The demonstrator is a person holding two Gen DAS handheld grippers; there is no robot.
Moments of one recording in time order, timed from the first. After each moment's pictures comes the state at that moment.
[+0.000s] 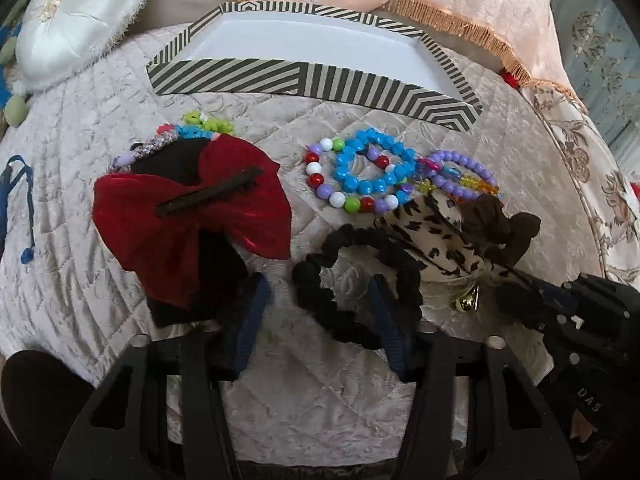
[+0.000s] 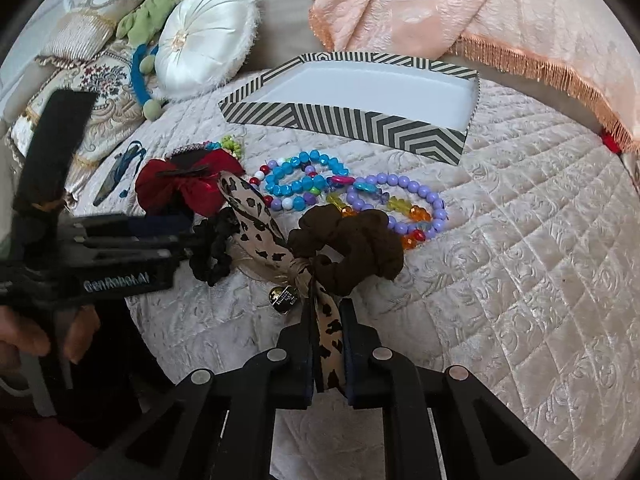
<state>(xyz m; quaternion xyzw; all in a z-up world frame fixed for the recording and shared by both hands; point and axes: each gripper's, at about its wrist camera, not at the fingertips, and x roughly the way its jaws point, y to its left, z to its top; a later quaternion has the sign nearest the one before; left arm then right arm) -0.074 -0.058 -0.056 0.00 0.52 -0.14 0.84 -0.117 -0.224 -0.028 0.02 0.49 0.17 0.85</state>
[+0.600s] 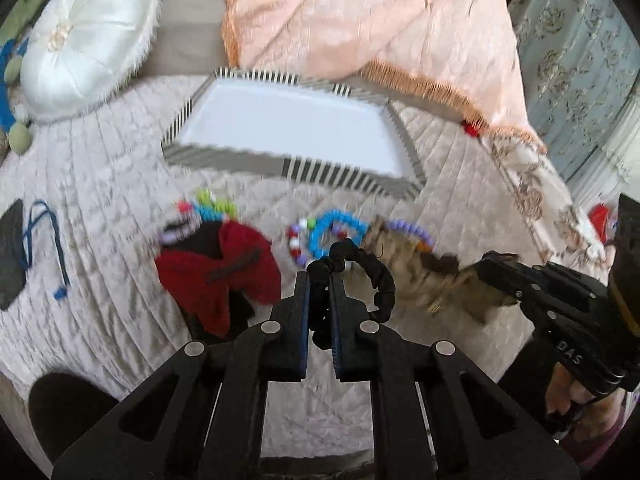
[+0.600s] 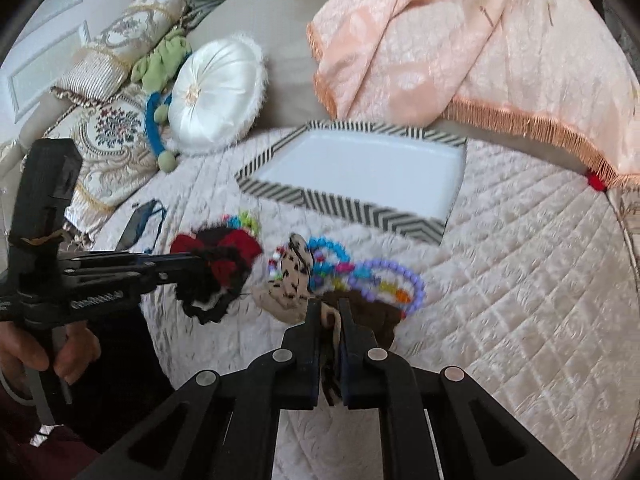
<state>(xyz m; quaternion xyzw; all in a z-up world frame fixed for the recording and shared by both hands) -0.078 -0.039 0.027 -0.04 0.46 -0.19 0.86 -0.113 -0.232 0.042 0.03 0.41 0.16 0.90</state>
